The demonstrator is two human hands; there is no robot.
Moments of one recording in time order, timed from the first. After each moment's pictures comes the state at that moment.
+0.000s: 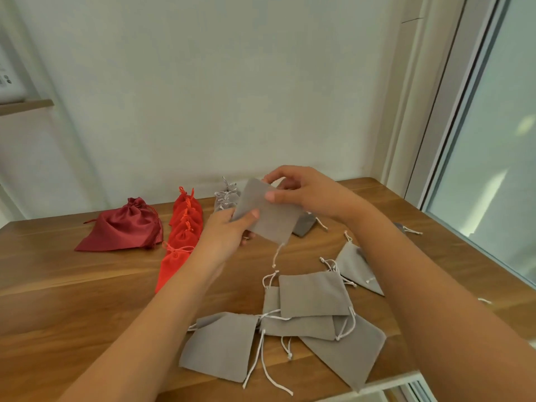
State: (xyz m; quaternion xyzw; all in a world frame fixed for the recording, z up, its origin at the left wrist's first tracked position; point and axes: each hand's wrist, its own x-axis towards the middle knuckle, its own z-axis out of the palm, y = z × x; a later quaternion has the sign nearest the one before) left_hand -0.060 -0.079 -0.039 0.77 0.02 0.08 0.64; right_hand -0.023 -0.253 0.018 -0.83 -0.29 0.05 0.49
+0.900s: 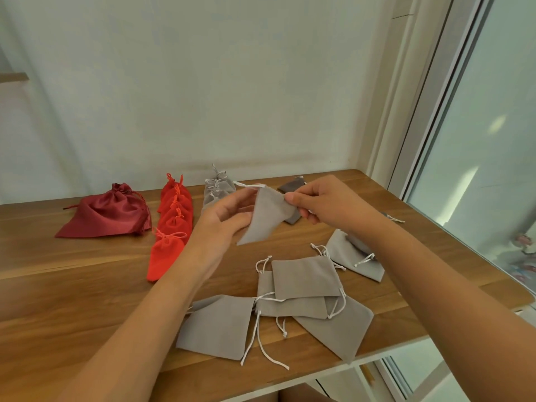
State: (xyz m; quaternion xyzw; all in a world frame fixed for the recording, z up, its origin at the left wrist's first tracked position) left_hand -0.089 -0.077 -0.045 0.66 -0.15 0.06 0.74; right_hand -0.065 -0.271 0.006 -0.90 -0.15 -0.01 0.41
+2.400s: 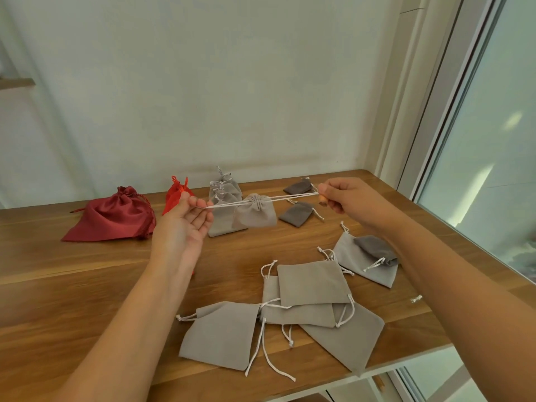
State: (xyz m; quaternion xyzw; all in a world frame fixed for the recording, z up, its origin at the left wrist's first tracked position) left_hand -0.063 -0.038 -0.045 0.39 0.11 0.14 0.90; right_hand -0.027 -0.304 -0.016 -0.85 -0.12 -0.01 0.51
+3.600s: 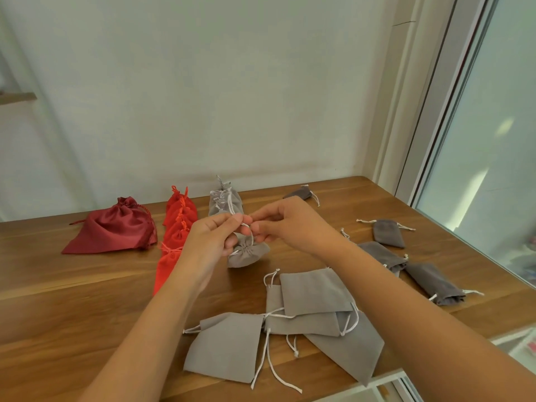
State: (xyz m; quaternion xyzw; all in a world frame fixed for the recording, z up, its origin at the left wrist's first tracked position) left_hand -0.078 -0.057 -0.045 0.69 -0.04 0.07 0.72; right_hand -0.055 -0.218 -0.017 -0.83 -0.22 0.06 0.51
